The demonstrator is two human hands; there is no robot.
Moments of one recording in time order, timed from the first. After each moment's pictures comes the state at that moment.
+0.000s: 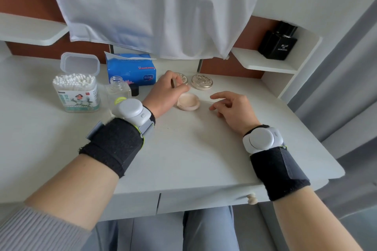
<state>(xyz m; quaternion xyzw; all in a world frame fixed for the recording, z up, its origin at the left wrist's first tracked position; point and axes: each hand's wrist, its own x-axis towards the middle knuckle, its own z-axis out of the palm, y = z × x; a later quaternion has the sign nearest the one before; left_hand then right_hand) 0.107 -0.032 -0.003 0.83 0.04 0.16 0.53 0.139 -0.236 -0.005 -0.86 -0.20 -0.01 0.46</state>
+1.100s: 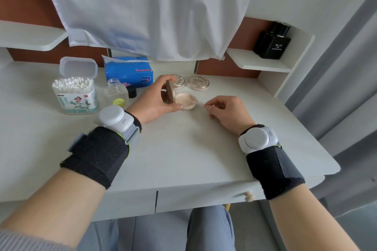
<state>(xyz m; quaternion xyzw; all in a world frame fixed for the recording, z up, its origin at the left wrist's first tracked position) 0.087 -0.018 -0.012 0.87 -0.04 0.14 0.47 0.134 -0.235 -0.004 -0.89 -0.21 0.00 0.41</state>
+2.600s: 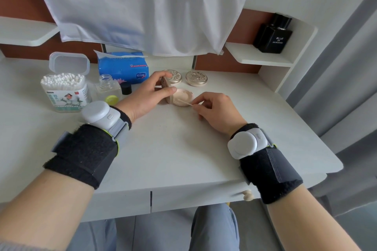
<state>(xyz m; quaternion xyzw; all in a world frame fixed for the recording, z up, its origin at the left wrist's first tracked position) 0.087 -0.016 -0.008 0.84 0.00 0.09 0.54 0.125 -0.220 -0.006 -0.88 -0.29 0.01 0.38</state>
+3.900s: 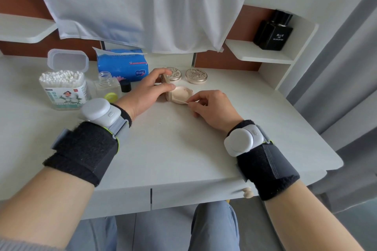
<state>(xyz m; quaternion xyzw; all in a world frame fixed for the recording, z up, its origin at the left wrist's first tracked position) 0.087 -0.018 -0.005 0.82 0.01 0.09 0.56 0.124 -0.211 -0.006 -0.89 -0.28 0.02 0.37</state>
